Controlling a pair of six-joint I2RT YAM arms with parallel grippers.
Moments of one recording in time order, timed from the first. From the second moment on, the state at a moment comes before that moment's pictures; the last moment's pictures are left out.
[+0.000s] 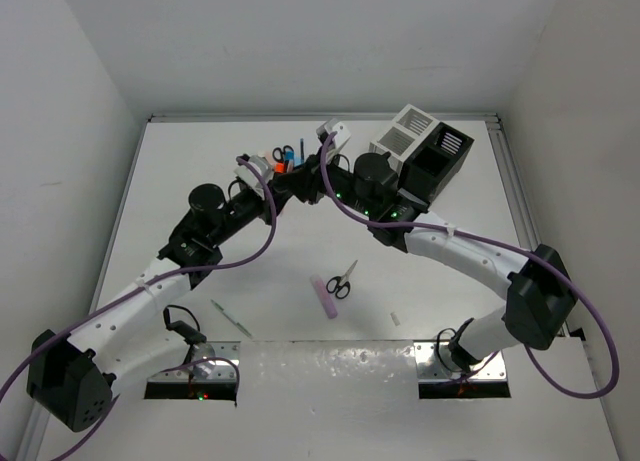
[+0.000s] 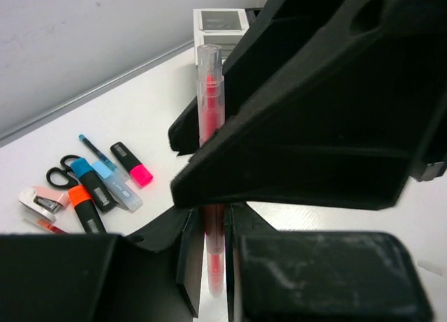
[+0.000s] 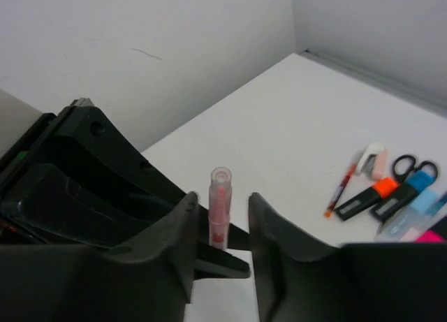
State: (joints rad) left arm -0.52 0.97 0.70 0.23 0.25 -0.01; right arm 0.80 1.48 1.07 0.42 -0.18 0.27
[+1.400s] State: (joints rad) left arm -0.50 0.99 0.70 0.12 0.28 -0.07; right arm 0.86 1.43 0.91 0.66 0.01 0.17
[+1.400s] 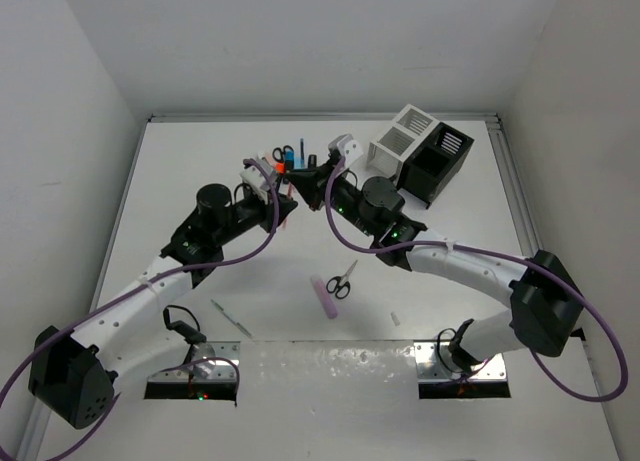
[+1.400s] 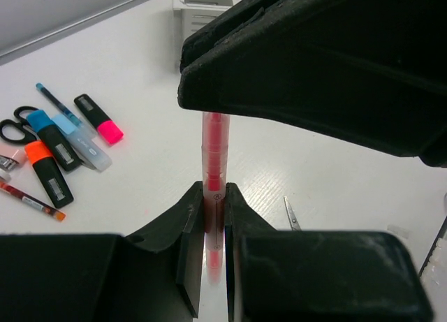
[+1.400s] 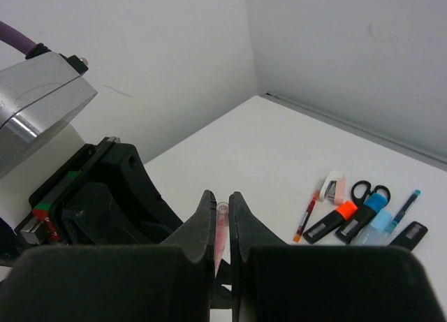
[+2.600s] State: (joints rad) left arm -0.51 0.97 0.69 0.25 0.20 -0.08; right arm 0.80 1.52 1.07 0.48 -0.09 0.20
